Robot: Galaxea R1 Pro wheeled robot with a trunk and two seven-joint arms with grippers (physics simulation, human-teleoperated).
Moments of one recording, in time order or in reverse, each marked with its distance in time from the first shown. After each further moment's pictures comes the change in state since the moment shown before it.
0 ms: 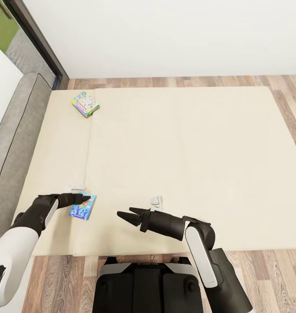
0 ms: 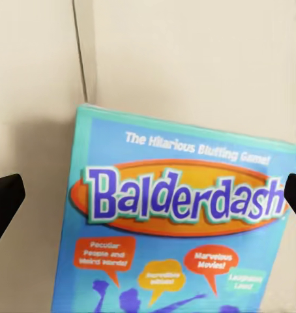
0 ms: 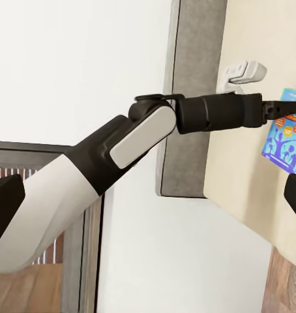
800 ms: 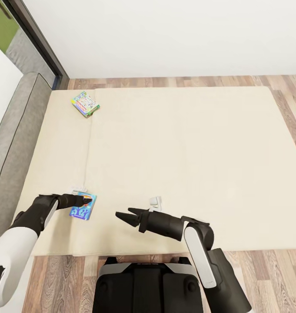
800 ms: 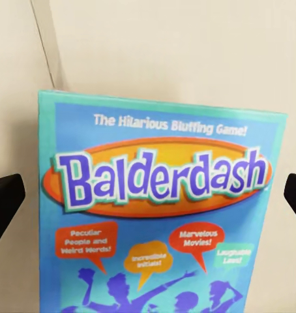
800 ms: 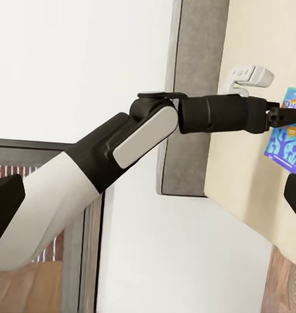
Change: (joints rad) left arm 0.000 0.009 -0.025 0.000 -0.070 0.001 -0.088; right arm 0.000 0.005 0.009 -0.001 0.008 -0.002 0.000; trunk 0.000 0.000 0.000
